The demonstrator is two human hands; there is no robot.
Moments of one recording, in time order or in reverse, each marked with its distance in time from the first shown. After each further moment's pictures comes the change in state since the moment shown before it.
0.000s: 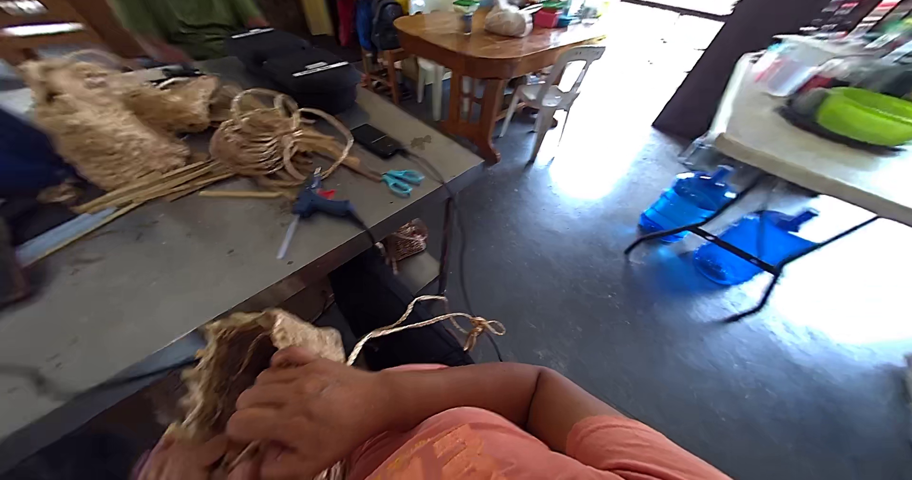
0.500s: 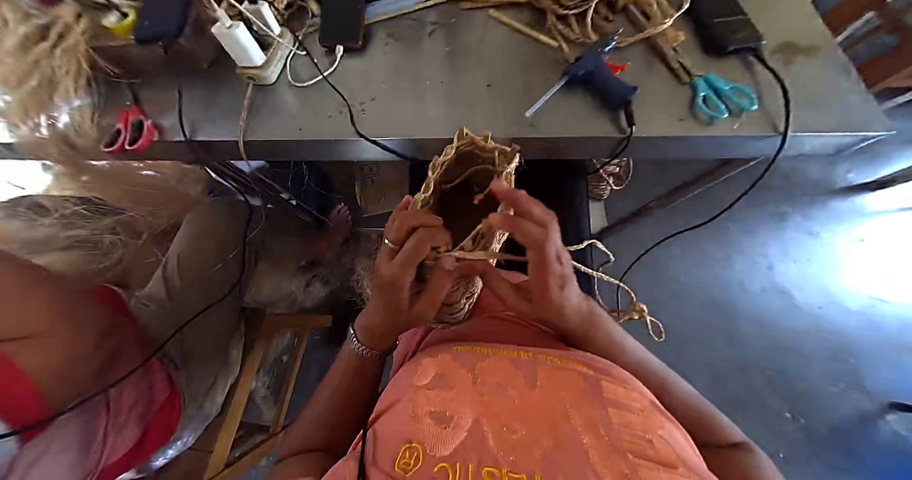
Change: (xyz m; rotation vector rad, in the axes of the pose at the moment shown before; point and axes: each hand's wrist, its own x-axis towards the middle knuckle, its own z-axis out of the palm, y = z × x) left_hand -0.005 0.010 0.004 -0.062 0.180 -0.025; right_hand -0.026 0.016 0.004 0.199 0.239 -0.013
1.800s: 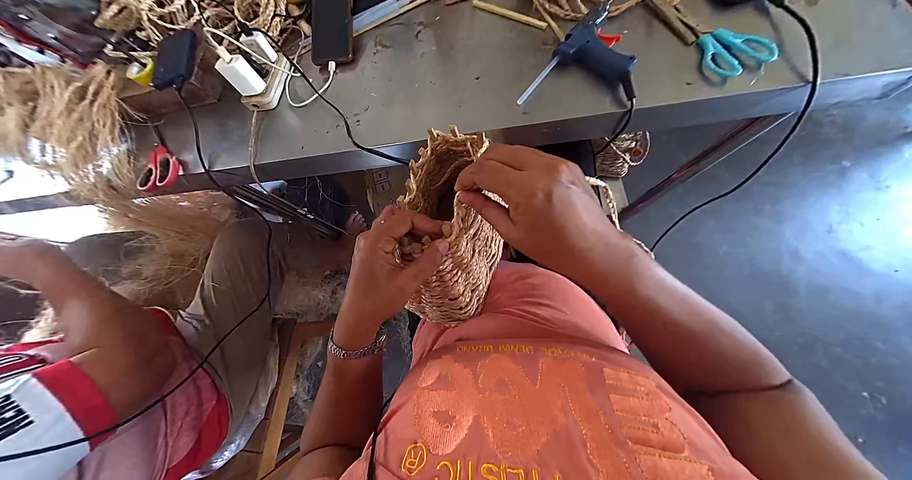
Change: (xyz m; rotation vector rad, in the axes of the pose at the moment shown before) left_hand 0.027 0.016 -0.032 -0.093 -0.189 -0.443; right_hand 0.076 -0.011 -0.031 -0.234 -0.260 0.111
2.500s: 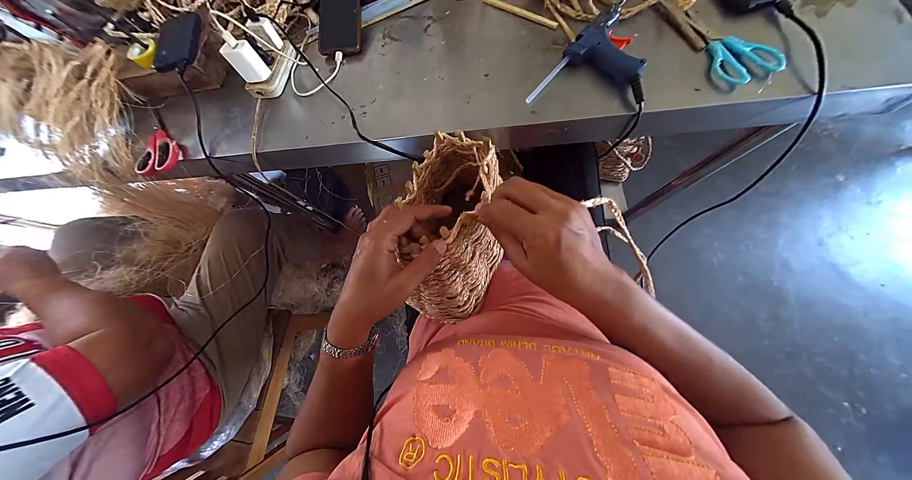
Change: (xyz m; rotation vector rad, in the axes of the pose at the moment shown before) left_hand -0.005 -0.006 -0.008 0.112 -0.078 -0.008; right_hand -0.036 0.001 0.019 -0.018 0.038 0.000
